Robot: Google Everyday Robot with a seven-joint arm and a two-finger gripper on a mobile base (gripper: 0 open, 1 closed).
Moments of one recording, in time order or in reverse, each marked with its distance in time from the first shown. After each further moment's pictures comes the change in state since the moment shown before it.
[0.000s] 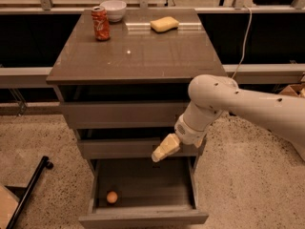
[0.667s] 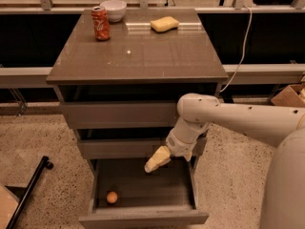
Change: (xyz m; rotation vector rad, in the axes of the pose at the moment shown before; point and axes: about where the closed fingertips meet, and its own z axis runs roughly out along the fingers) arm -0.003 -0.001 0.081 -0.074 0.081 0.036
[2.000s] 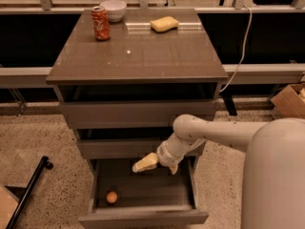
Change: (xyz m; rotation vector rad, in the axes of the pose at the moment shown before) arm -0.039 -0.002 0.094 -0.165 -0.102 0.211
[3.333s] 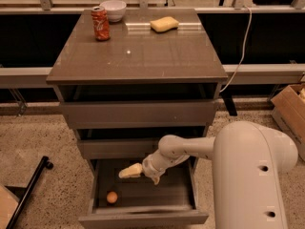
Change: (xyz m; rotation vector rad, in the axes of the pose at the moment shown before) arm -0.038 -0.001 0.127 -0.104 -0.064 0.101
